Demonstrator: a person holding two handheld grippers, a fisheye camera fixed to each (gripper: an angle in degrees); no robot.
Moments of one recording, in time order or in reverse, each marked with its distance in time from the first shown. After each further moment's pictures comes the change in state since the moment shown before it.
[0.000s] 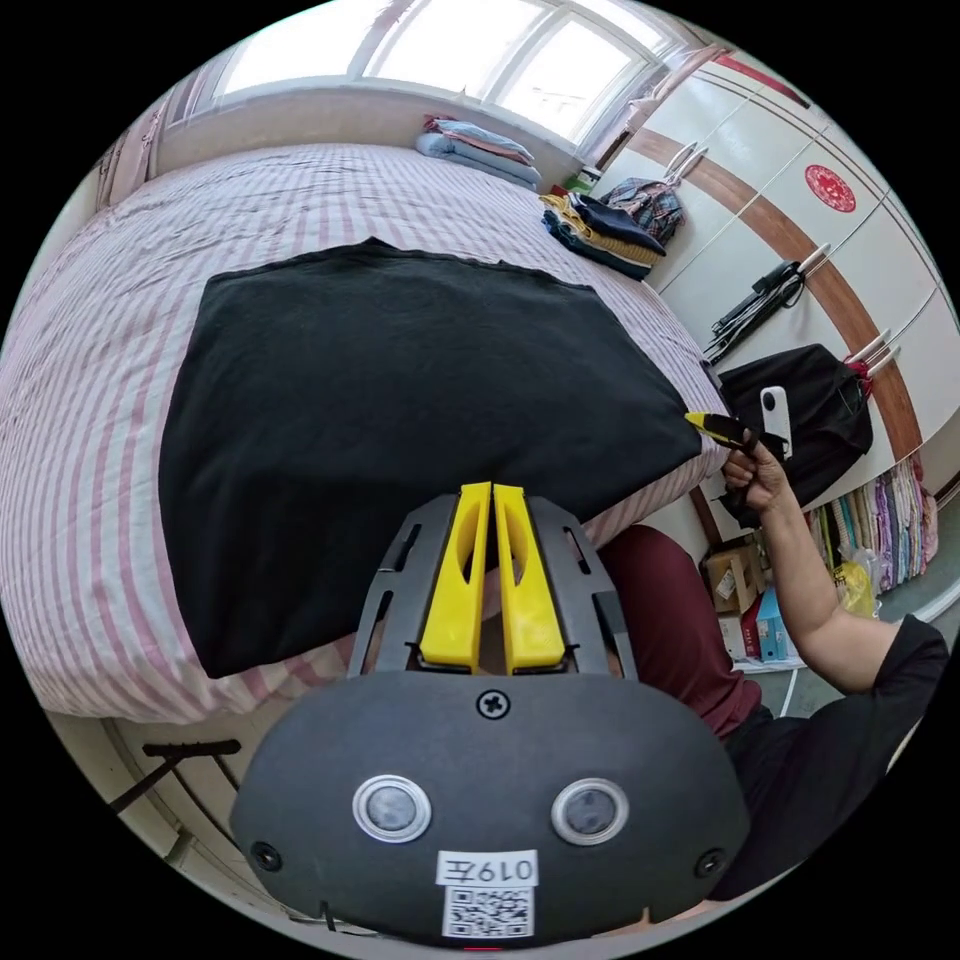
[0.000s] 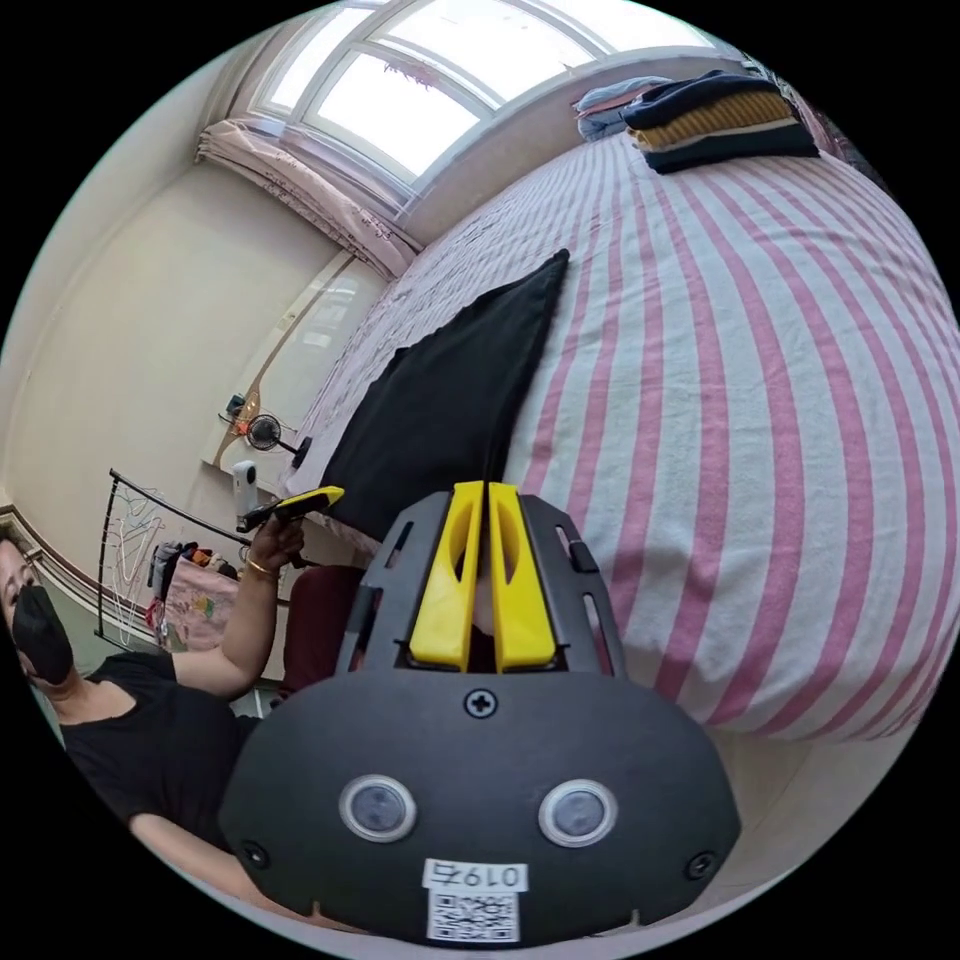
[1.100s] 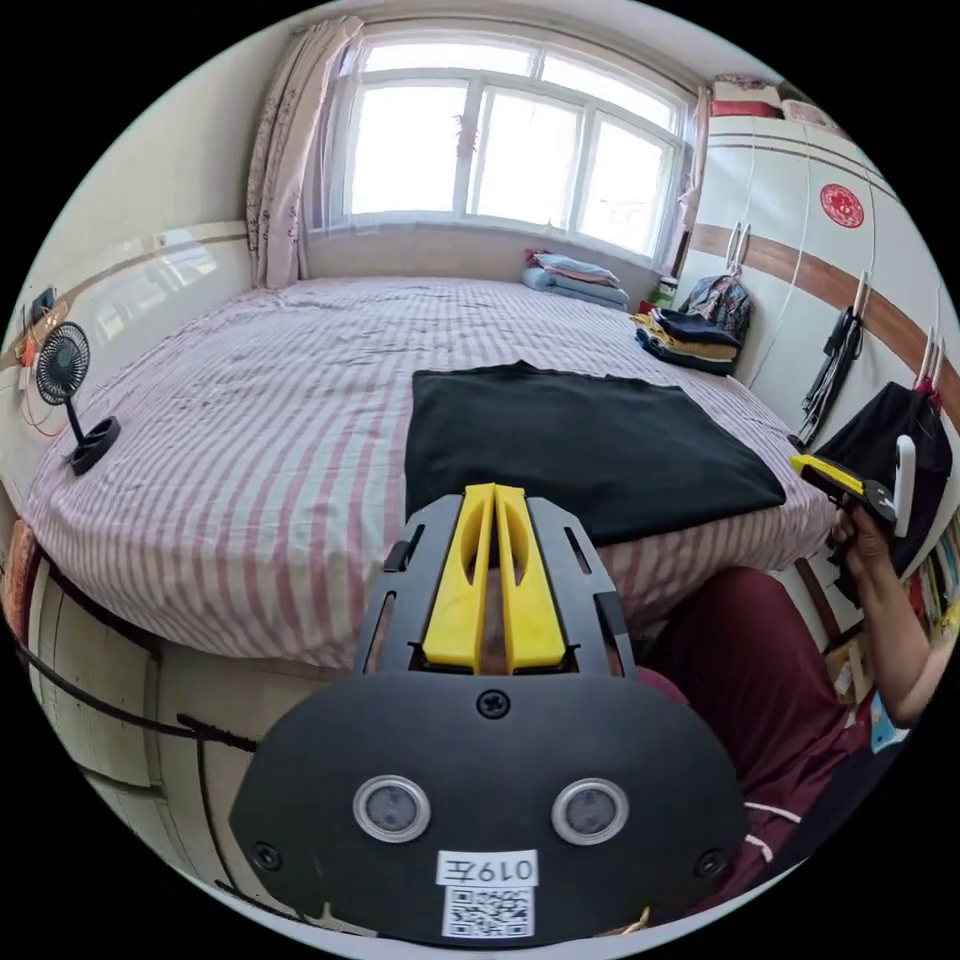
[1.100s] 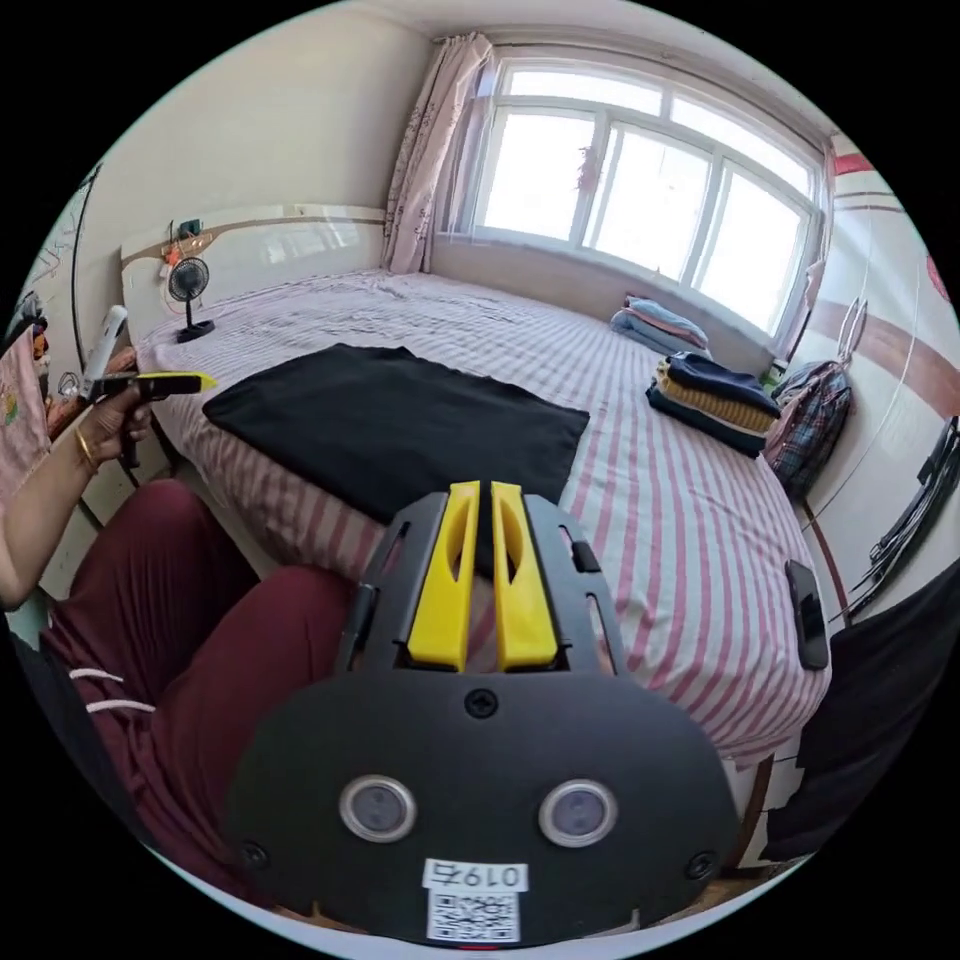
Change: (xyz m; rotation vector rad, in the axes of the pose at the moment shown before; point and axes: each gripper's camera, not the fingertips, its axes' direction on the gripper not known) left arm -0.008 0.206 -0.204 0.437 -0.417 -0.056; right arm -0.201 0.224 0.274 0.238 0.726 -0.527
